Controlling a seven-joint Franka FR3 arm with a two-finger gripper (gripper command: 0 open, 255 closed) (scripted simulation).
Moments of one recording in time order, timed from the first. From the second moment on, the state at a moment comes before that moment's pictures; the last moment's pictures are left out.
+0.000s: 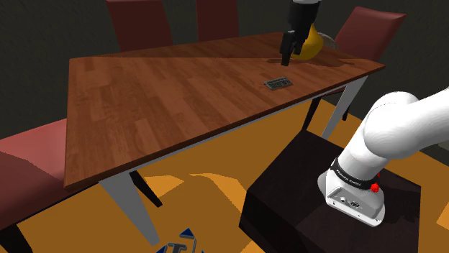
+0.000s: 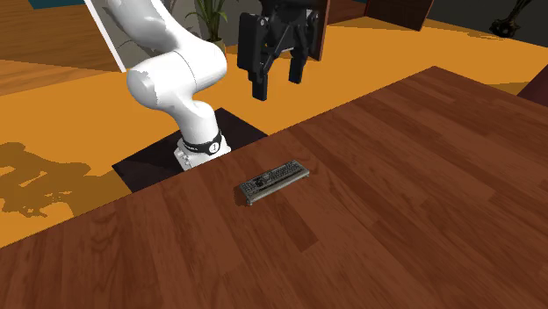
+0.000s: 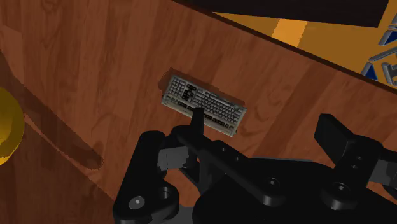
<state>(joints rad) 0.02 -0.76 0.05 -2.40 -0.10 1.65 0.00</state>
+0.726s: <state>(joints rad) 0.30 -0.61 -0.45 -2.43 -0.17 1.83 -1.11</state>
